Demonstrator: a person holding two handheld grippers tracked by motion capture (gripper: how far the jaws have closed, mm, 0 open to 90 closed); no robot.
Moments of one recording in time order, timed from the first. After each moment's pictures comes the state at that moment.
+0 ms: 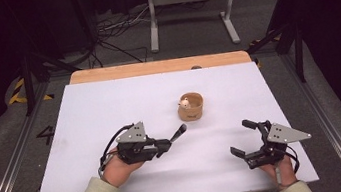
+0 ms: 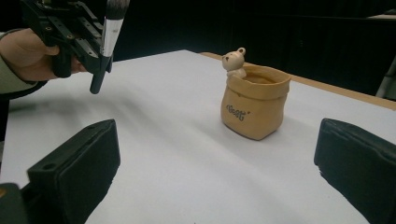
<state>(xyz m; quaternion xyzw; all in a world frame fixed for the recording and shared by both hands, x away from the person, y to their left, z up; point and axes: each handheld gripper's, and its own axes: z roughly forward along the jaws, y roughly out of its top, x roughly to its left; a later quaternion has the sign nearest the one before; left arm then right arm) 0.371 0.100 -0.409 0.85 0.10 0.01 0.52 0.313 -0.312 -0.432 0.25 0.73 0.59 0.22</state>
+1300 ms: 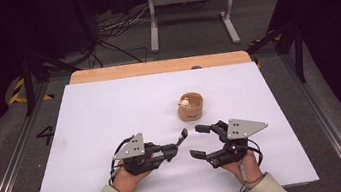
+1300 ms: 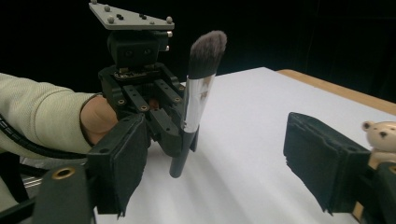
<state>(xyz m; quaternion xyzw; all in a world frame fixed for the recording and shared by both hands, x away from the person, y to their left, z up) 0.350 0.092 -0.438 0.78 0.08 0.03 0.62 0.328 -0.208 -0.399 0.16 0.76 0.62 0.11</state>
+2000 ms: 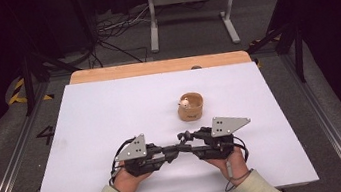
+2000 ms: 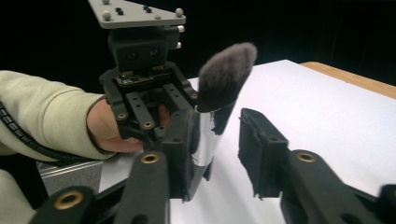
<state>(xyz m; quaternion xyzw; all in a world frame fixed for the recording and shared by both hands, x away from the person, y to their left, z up) 0.348 0.090 -0.439 0.78 0.07 0.03 0.62 0.340 -0.179 -0.399 0.14 0.77 0.61 0.07</state>
